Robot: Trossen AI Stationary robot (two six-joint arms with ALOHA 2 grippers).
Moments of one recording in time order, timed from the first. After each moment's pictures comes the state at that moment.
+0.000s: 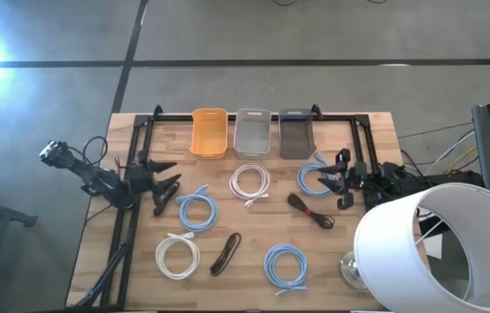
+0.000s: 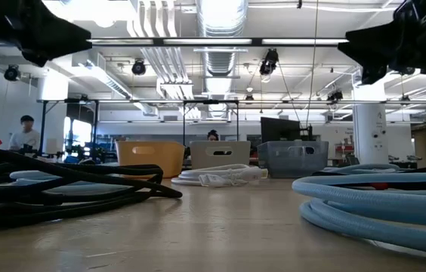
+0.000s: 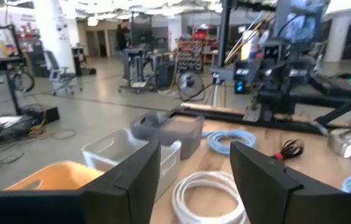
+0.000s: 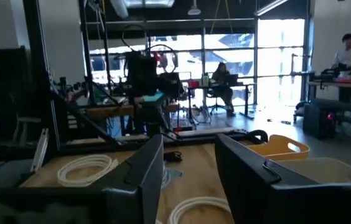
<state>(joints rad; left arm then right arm) -0.52 0.31 0.23 0.06 -0.95 0.01 -0.01 0.27 0.01 0.46 0.08 0.08</state>
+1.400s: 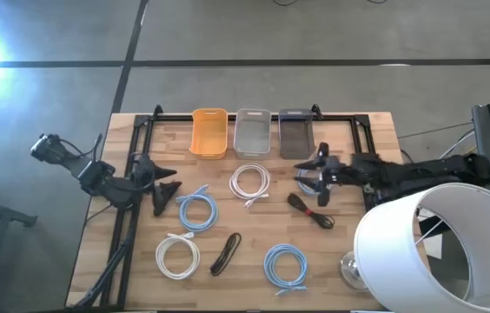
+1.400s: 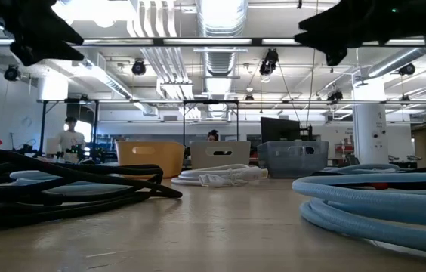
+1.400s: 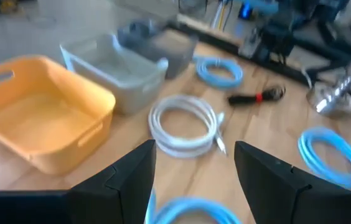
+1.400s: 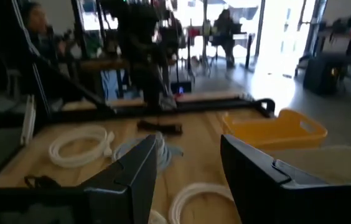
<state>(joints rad) -0.51 0.58 0.59 -0.66 -0.79 -0.71 -0.01 0.83 0.40 0.36 0.08 0.08</state>
